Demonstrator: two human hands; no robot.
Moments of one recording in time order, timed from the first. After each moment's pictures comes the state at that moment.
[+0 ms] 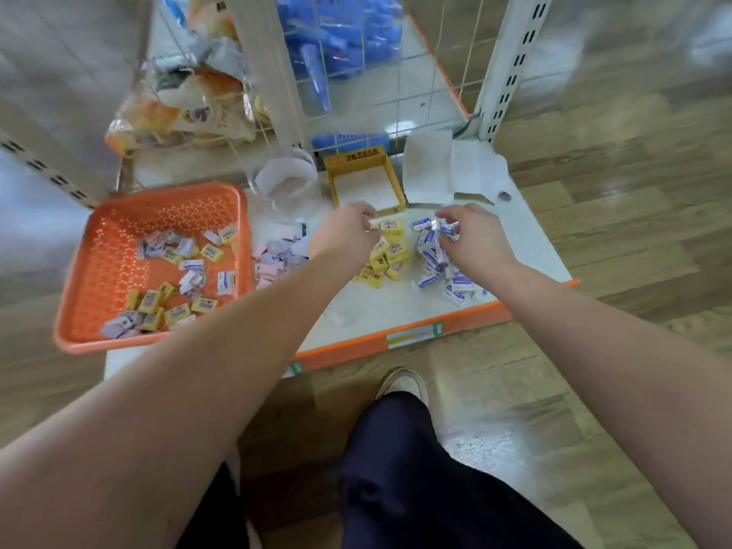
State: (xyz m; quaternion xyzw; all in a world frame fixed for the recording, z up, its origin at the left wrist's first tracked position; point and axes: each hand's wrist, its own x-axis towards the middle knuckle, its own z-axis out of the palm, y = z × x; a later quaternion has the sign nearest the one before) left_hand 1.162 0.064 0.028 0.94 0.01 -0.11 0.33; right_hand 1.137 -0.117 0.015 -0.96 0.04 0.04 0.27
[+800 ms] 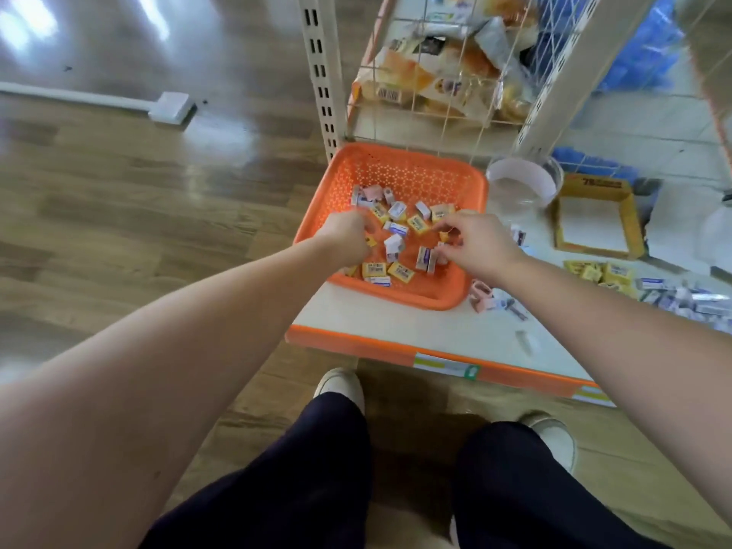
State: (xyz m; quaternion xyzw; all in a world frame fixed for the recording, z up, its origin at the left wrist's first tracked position) left_hand 1.128 0.361 0.014 0.94 0.15 -0.20 0.23; right_hand 1.168 0.171 0.017 -0.94 -0.25 0.14 0.18
